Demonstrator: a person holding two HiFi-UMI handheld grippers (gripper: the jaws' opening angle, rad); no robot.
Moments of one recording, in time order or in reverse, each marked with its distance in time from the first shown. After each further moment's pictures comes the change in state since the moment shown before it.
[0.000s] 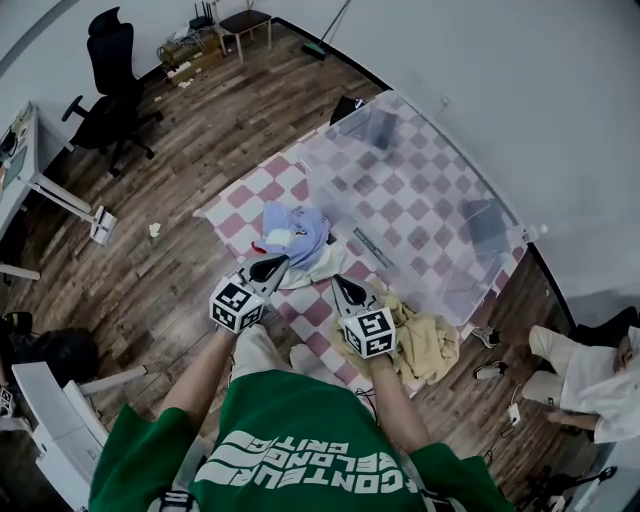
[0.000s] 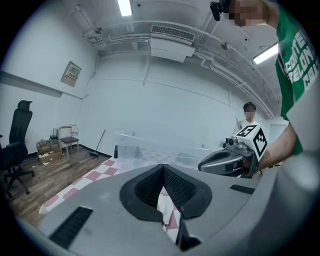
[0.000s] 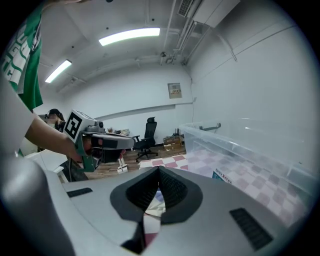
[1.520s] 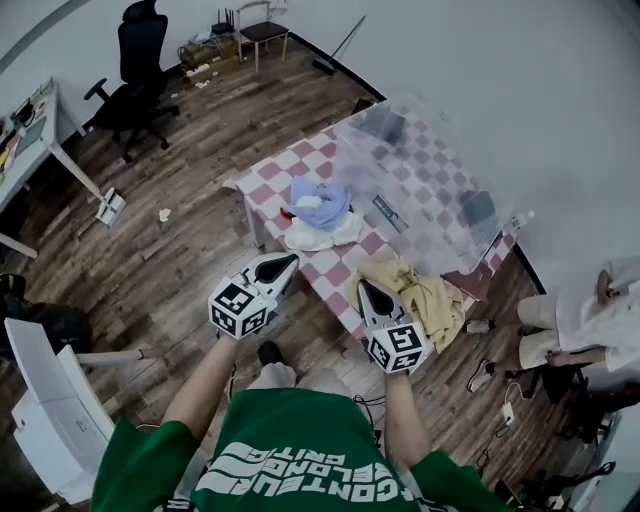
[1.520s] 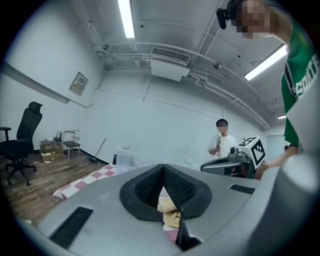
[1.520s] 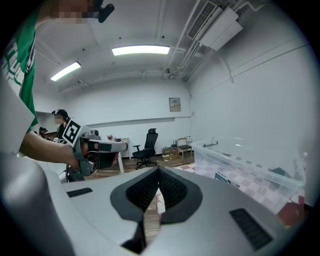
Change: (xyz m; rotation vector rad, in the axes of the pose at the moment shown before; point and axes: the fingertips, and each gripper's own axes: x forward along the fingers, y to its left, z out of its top) left arm -0.179 -0.105 0.027 -0.046 -0.148 -0.009; right arm -0.142 0.143 0.024 -0.032 -0.124 -0.073
